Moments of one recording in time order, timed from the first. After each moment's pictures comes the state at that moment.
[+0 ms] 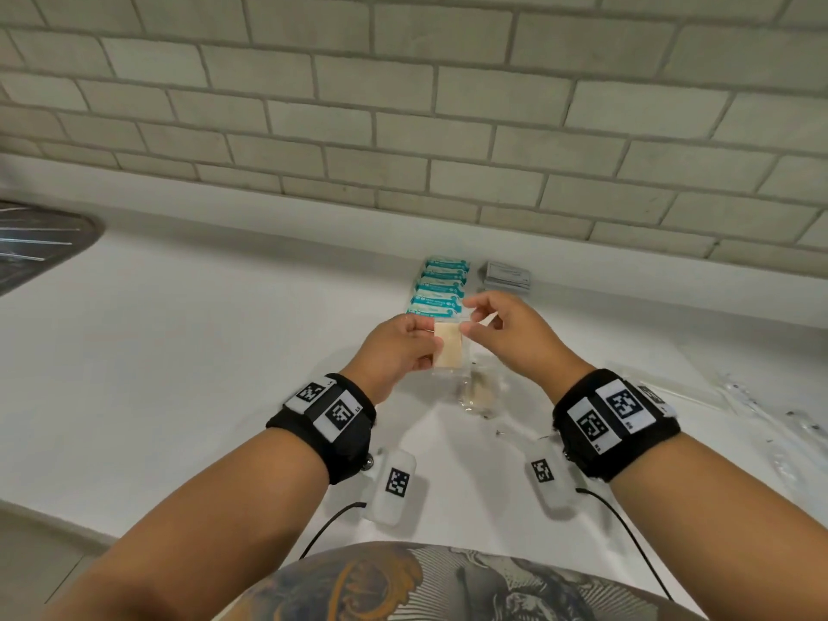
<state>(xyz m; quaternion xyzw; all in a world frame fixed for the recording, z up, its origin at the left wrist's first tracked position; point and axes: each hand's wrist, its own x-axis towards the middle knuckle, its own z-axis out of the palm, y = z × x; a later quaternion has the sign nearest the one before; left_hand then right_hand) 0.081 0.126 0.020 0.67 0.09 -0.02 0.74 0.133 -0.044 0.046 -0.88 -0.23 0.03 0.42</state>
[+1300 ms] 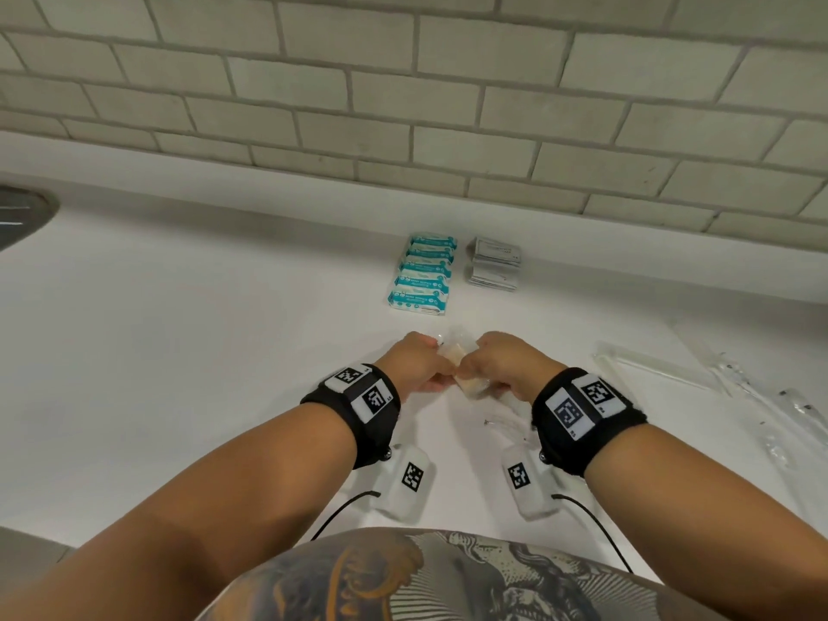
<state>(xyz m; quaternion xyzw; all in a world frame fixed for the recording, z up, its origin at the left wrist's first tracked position) 0.114 0.090 -0.022 0.70 0.19 -0.17 0.67 0.147 -0.046 0.001 -0.89 0.01 0.26 0.37</state>
